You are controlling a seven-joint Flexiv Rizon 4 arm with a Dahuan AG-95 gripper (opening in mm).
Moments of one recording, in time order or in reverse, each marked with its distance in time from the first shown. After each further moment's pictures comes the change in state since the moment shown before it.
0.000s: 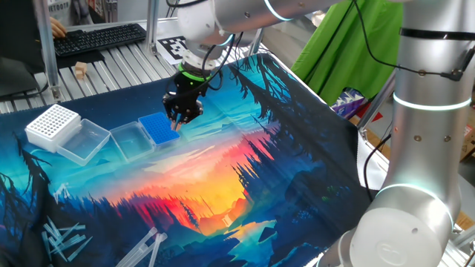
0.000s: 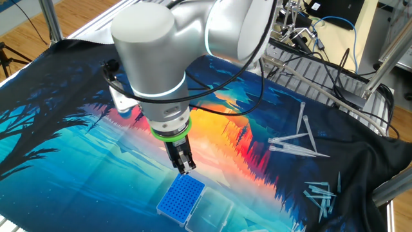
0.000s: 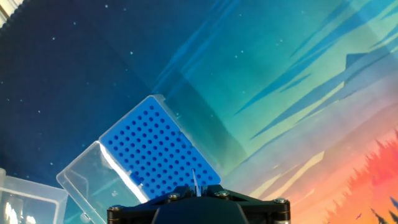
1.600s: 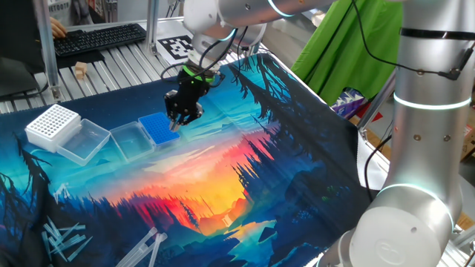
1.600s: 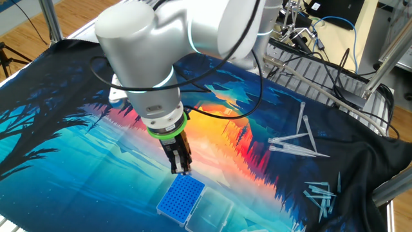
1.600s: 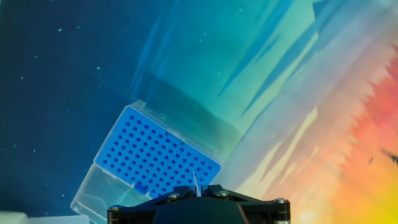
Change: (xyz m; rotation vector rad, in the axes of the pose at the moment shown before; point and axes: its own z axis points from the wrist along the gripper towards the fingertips) arm 0.007 0.004 0.000 -0.076 0.083 0.341
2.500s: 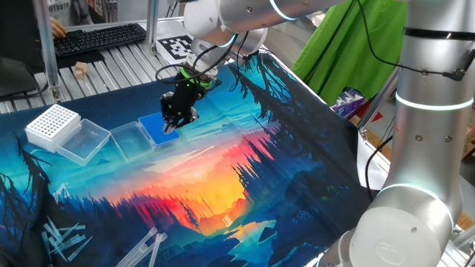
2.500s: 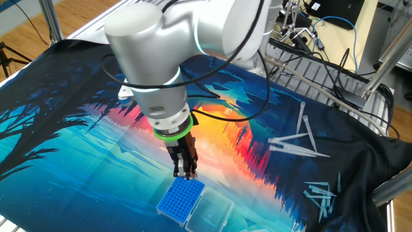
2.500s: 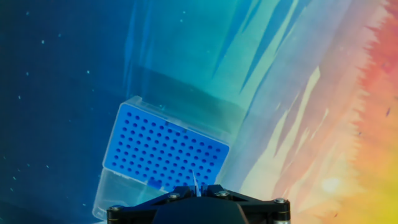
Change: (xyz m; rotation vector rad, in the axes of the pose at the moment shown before) arm 0.010 0.015 0.009 -0.063 0.013 0.168
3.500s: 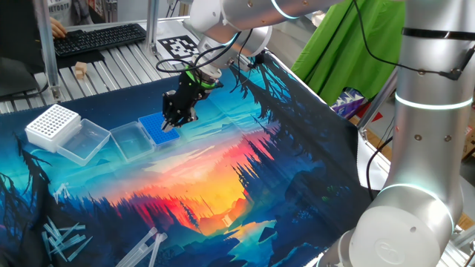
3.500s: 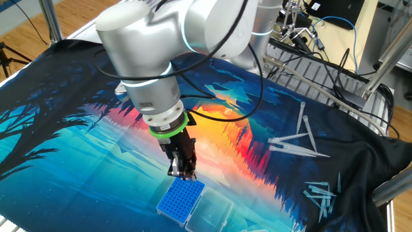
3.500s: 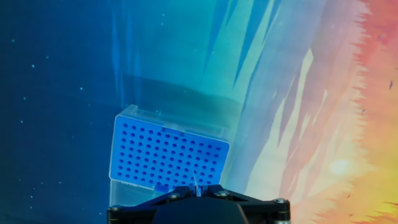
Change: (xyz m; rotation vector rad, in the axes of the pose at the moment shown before) arm -0.003 0.004 -0.001 -0.049 0.055 0.118
